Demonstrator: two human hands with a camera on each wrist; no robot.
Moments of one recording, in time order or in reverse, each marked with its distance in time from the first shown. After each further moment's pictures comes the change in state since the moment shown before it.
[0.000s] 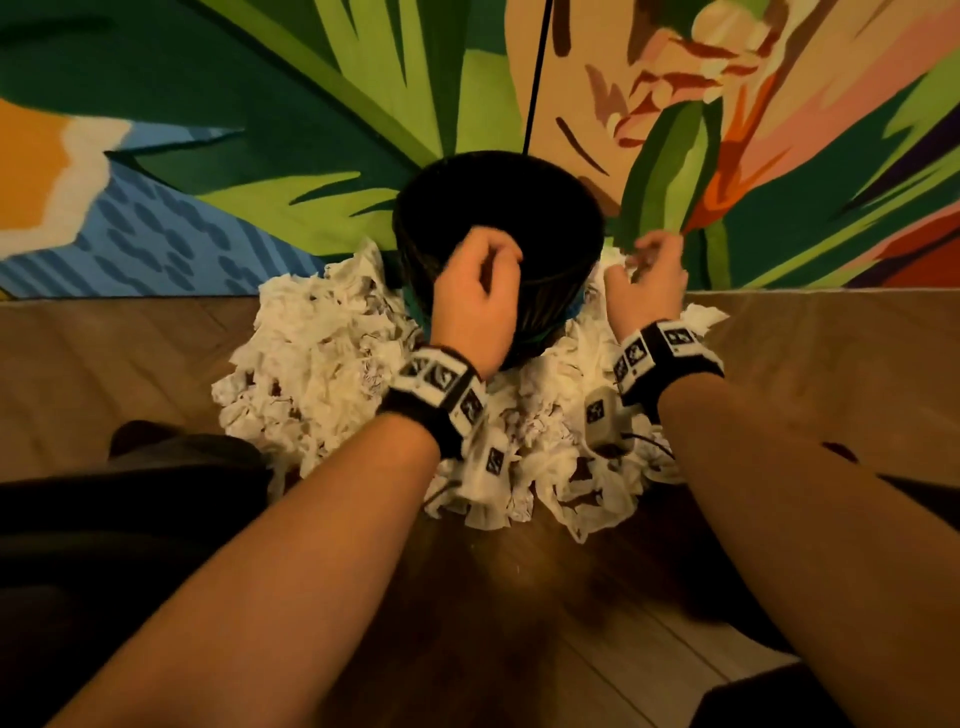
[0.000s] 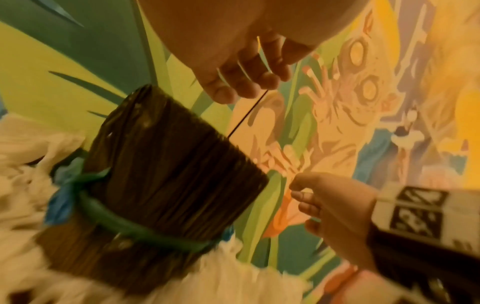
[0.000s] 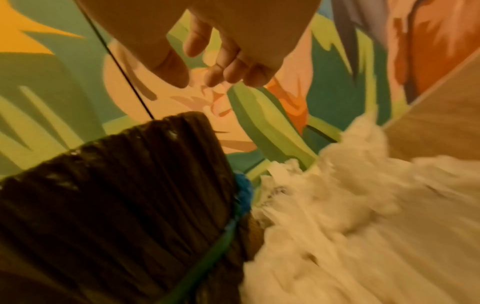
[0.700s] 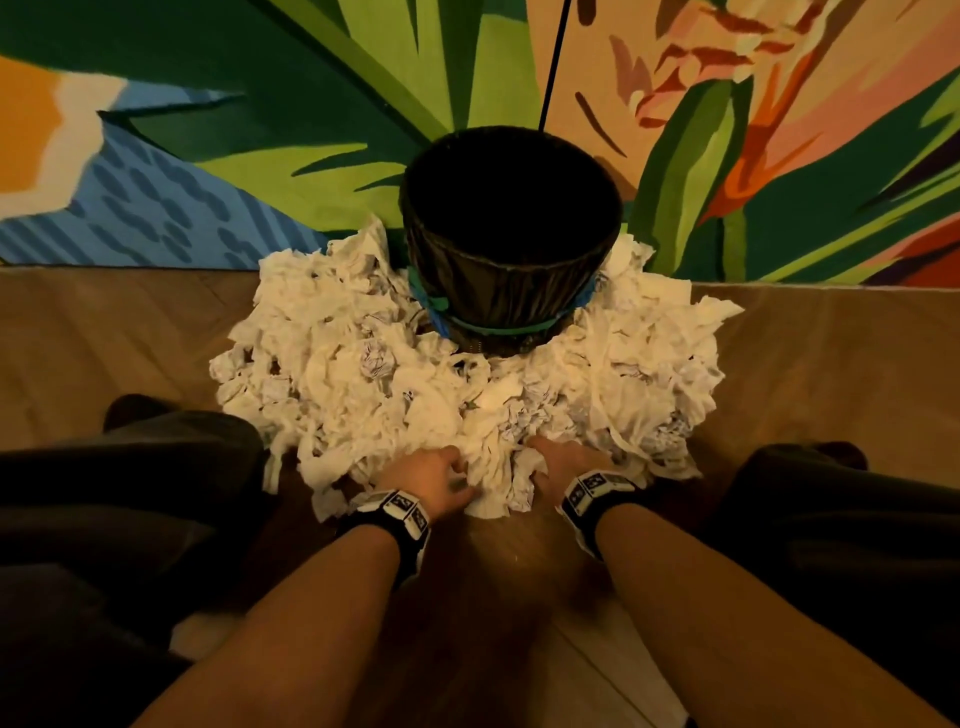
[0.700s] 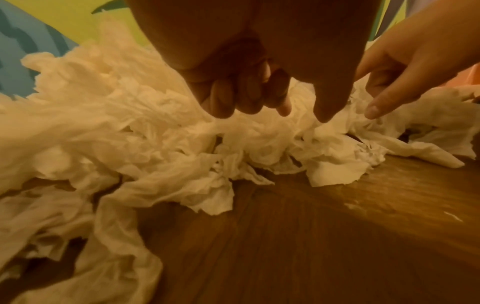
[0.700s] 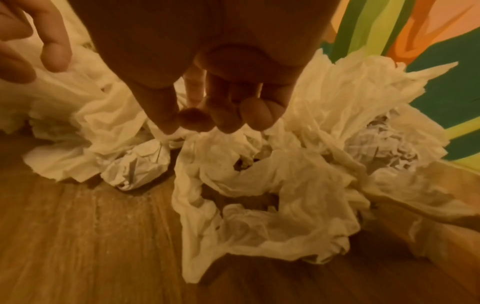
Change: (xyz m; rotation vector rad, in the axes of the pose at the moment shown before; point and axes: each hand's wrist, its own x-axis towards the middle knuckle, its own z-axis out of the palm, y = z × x) left_hand -0.163 -0.136 -0.055 0.932 -0.936 -0.474; right_hand -0.145 0.123 0.036 -1.030 -1.073 -0.083
